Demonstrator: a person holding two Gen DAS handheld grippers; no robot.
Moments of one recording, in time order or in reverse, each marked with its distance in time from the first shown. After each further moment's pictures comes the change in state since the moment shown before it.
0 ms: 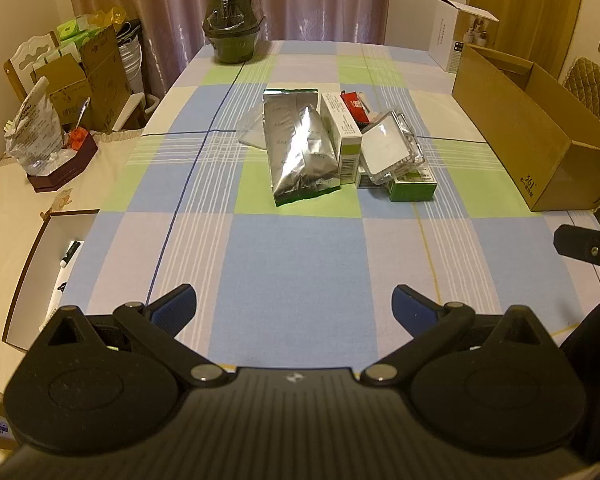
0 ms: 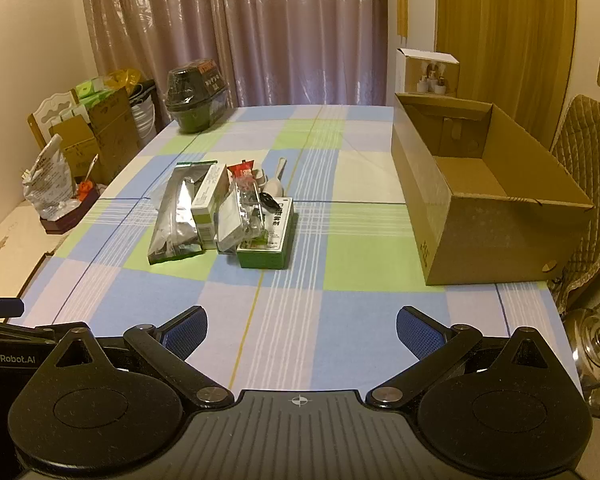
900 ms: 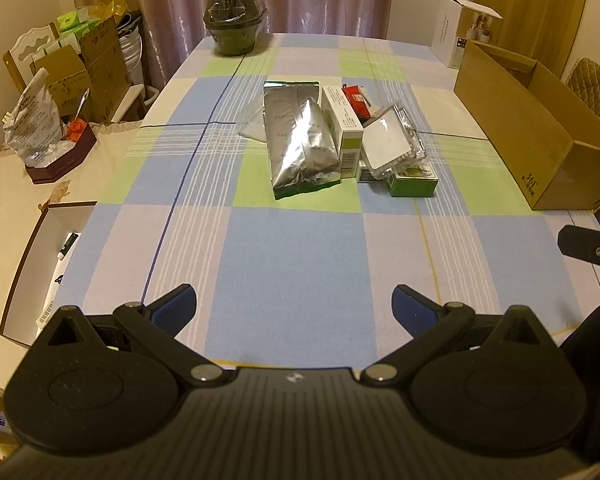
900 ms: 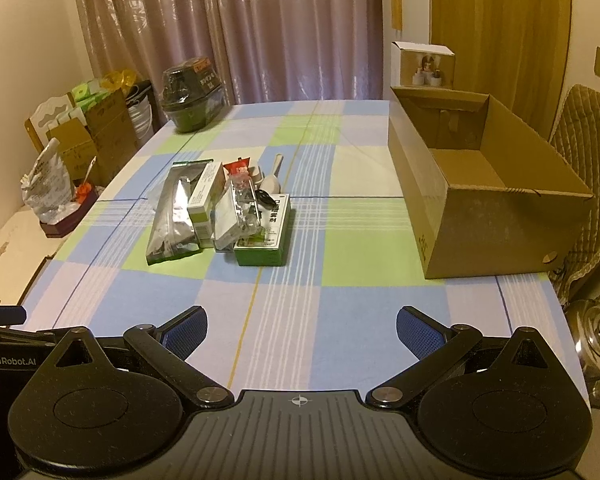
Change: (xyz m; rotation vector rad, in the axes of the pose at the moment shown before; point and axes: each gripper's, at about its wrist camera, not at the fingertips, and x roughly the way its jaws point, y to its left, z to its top) left arm 0.000 0.004 -0.002 -0.022 0.021 -0.009; right arm -0.001 -0.003 -0.007 0.027 0.005 0.008
